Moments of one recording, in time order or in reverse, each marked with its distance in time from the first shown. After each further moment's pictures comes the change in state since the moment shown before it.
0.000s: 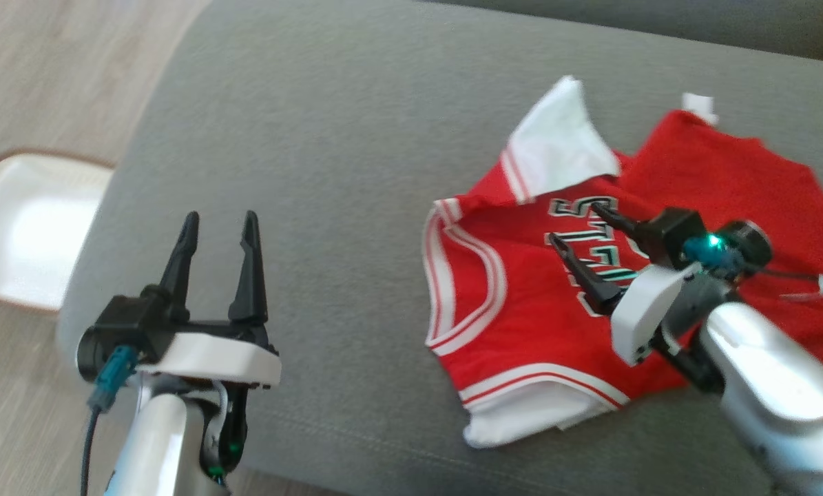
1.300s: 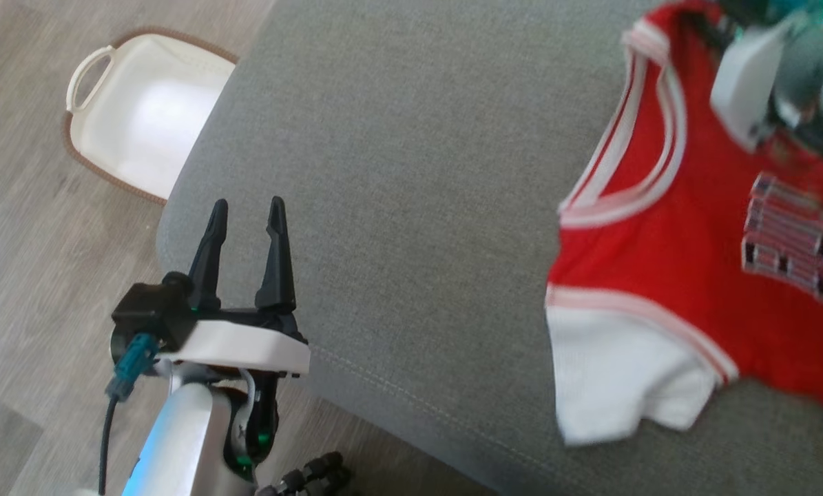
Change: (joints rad) left arm -0.033 -0.002 -0.099 -0.021 -0.120 0.070 0.000; right arm -0.773 -0.202 0.604 0.329 0.210 0.000 0.047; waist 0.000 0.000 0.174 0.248
